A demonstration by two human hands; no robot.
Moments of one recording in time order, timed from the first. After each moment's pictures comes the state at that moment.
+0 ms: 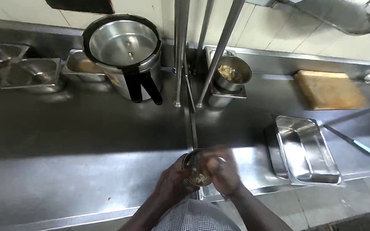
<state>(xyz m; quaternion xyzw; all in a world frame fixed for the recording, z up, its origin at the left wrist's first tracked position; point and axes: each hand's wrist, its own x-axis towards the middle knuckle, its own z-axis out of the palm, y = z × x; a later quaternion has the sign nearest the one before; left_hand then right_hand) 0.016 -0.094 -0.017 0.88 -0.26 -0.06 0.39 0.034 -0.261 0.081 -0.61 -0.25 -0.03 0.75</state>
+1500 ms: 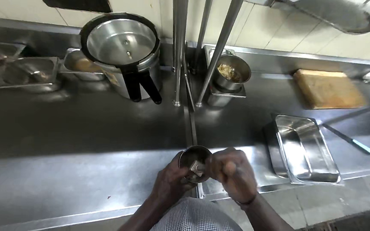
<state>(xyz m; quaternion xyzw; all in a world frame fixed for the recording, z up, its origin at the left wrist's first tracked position) 0.013 -0.094 -0.032 0.90 -0.25 0.03 0.35 0.018 -0.281 0.092 -0.59 -0.22 -0.01 0.78</state>
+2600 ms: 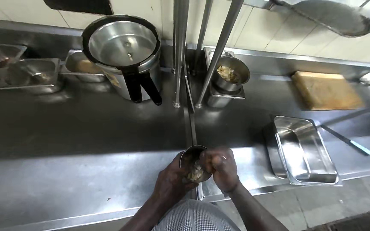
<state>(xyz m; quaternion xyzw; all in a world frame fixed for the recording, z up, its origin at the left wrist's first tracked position) 0.014 -0.098 -0.024 0.91 -0.23 0.00 0.33 0.031 -0.273 0.061 -0.64 -0.21 -0.07 0.74</state>
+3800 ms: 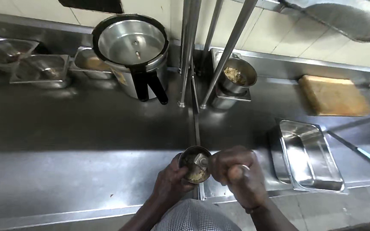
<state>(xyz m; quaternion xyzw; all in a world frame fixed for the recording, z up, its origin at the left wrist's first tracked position) 0.010 -0.089 -0.033 0.90 -0.21 0.04 0.37 0.026 -0.271 0.114 -0.62 -0.27 -0.01 0.74</state>
